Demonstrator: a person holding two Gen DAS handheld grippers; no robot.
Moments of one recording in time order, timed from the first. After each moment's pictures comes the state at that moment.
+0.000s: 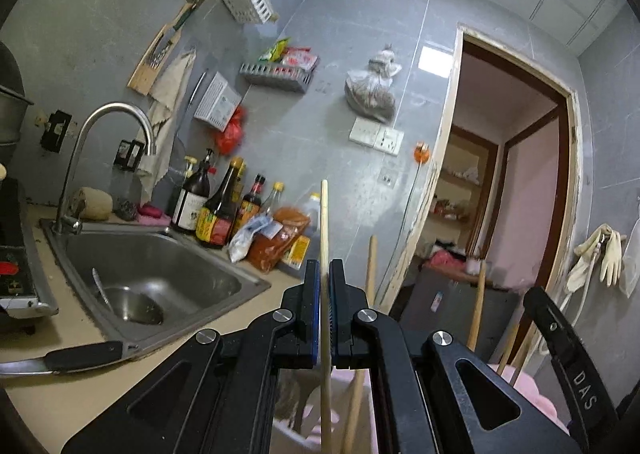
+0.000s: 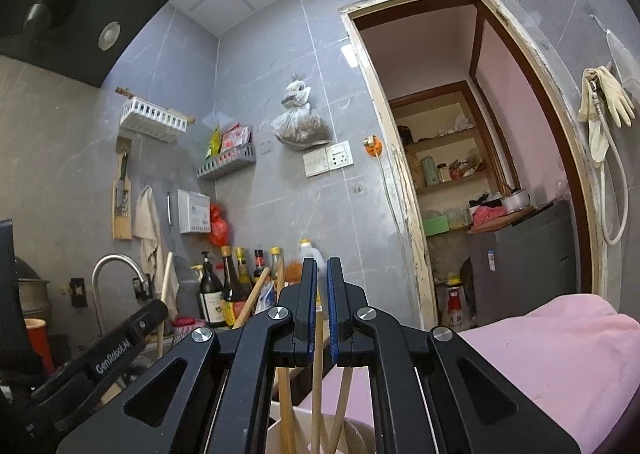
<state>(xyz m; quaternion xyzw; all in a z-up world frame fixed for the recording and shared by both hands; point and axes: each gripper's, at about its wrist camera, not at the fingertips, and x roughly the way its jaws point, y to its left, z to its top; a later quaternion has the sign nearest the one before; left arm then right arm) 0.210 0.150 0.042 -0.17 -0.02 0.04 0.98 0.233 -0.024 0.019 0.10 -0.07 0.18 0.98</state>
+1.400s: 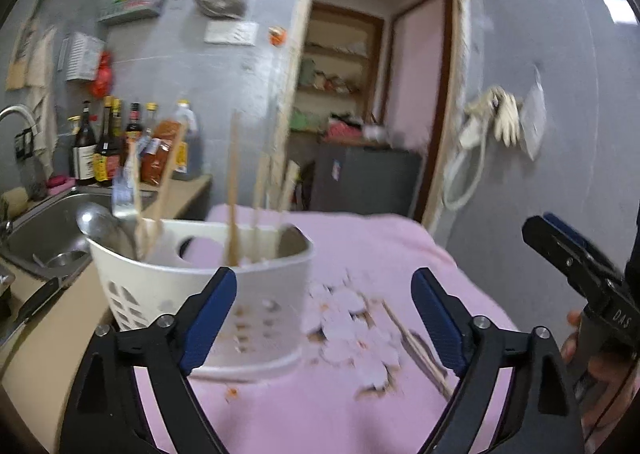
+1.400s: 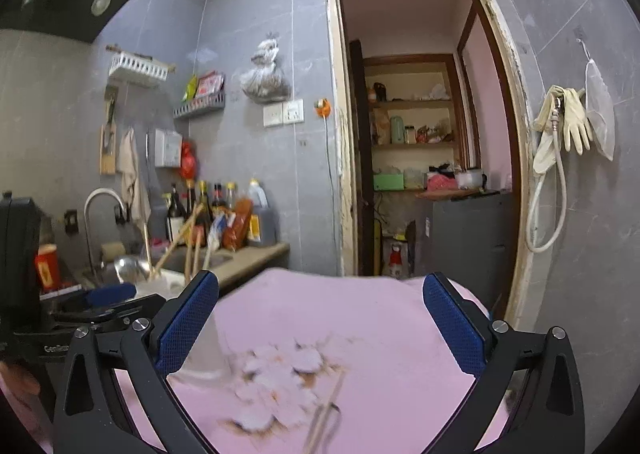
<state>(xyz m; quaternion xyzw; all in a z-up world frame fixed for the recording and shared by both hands) 0.153 0.004 0.036 -0.03 0.18 -0.17 0.97 0.136 -0.189 0.037 0.00 0.07 0.14 0.99</state>
